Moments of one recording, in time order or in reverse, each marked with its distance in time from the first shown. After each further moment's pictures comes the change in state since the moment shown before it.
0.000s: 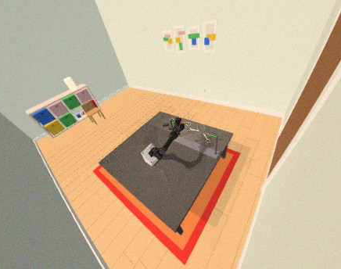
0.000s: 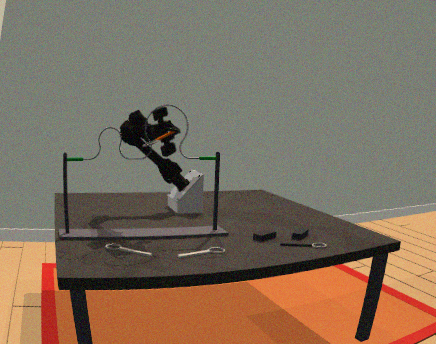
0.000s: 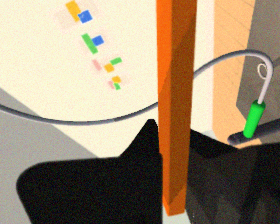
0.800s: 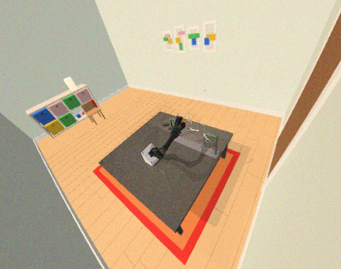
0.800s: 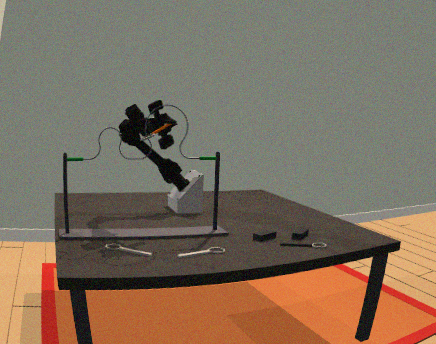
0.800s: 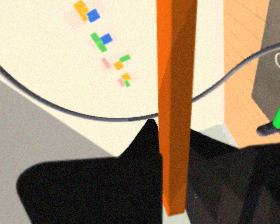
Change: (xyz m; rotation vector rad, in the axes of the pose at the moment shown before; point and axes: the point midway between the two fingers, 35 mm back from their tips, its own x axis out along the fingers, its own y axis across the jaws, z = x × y) arm -0.006 0.032 0.003 0.060 0.016 0.032
